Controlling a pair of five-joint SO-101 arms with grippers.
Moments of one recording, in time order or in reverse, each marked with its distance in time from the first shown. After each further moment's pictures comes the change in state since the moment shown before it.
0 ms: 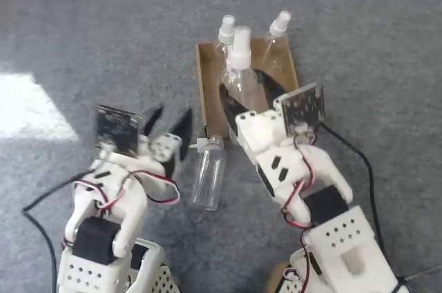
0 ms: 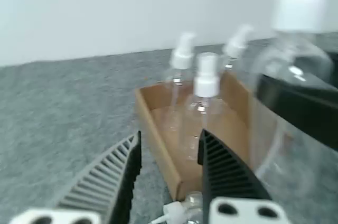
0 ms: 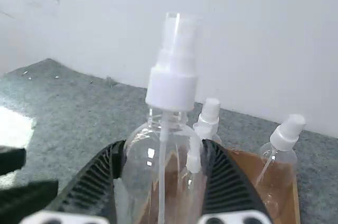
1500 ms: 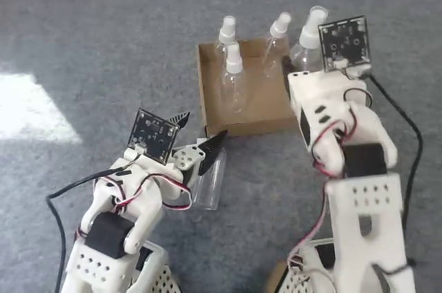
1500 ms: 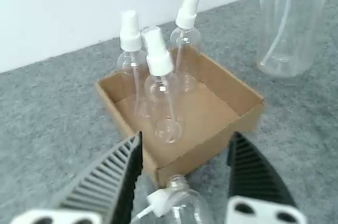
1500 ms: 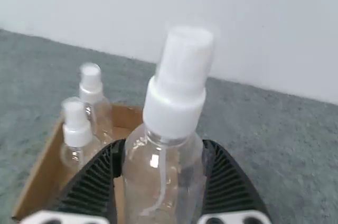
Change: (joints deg) left arm 7.5 1.0 4.7 -2.5 -4.7; right arm 19.3 17.5 -29.6 27.3 9.8
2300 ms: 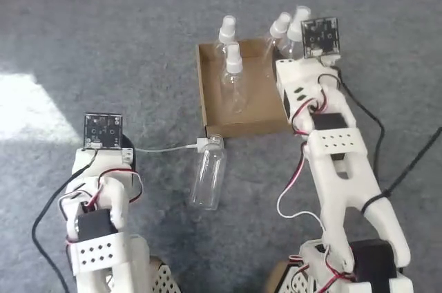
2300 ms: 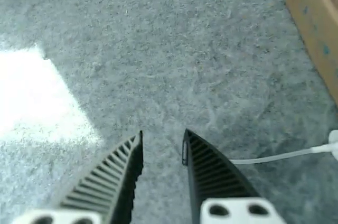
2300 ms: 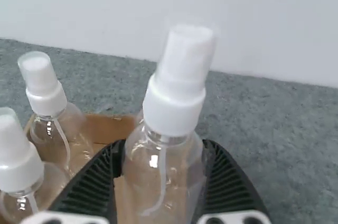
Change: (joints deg) left arm -37.0 0.0 19.2 -6.9 -12.0; right arm 0.8 26.2 10.3 -38.5 -4.1
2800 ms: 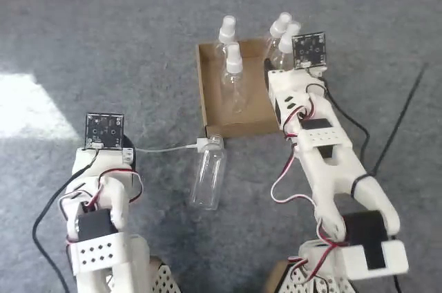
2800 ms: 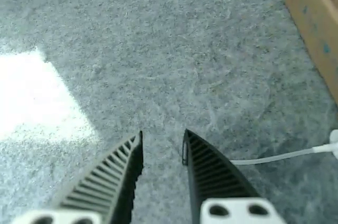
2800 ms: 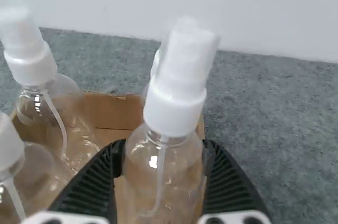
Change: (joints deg) left arm 0.0 0.0 0.1 -0.4 -0.7; right arm -1.4 12.2 3.4 -14.3 -1.7
